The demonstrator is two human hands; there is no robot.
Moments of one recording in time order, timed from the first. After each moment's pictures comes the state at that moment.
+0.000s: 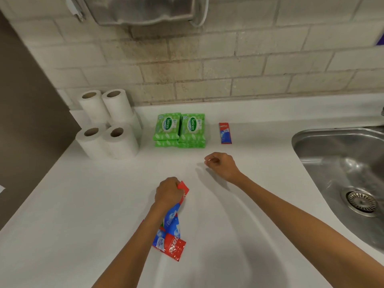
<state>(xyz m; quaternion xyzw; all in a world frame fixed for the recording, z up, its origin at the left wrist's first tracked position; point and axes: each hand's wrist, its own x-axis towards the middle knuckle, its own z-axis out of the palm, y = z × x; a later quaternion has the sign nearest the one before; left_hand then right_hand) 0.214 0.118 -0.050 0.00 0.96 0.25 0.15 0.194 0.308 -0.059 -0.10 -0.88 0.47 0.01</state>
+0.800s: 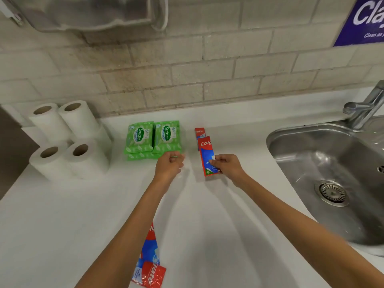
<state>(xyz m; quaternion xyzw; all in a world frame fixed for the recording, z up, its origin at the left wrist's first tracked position) 0.165 0.201 0.000 -0.01 0.77 0.62 0.15 0.204 0.376 -0.046 -0.25 -0.71 0.66 0.03</state>
